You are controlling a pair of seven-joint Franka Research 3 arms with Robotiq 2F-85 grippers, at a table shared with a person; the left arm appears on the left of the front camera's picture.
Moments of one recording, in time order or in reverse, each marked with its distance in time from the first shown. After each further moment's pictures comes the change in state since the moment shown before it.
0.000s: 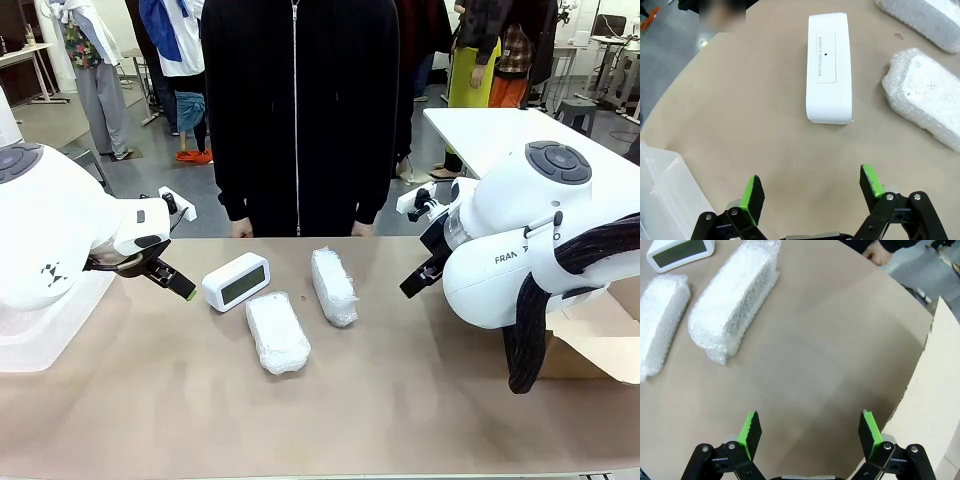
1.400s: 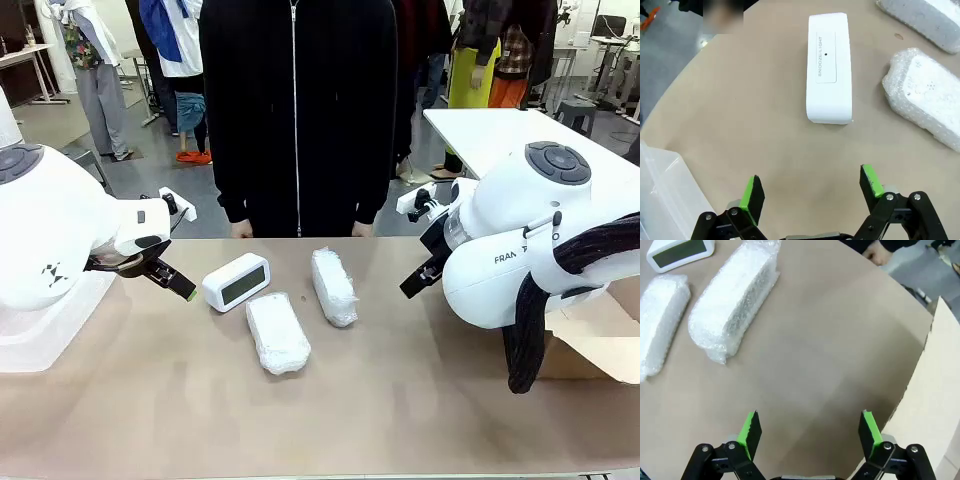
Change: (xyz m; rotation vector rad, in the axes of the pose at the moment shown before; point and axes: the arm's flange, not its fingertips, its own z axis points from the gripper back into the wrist) left arm 0.000 0.000 0.000 0.000 0.000 0.000; right arm 0.000 0.000 0.000 0.000 0.000 -0.001
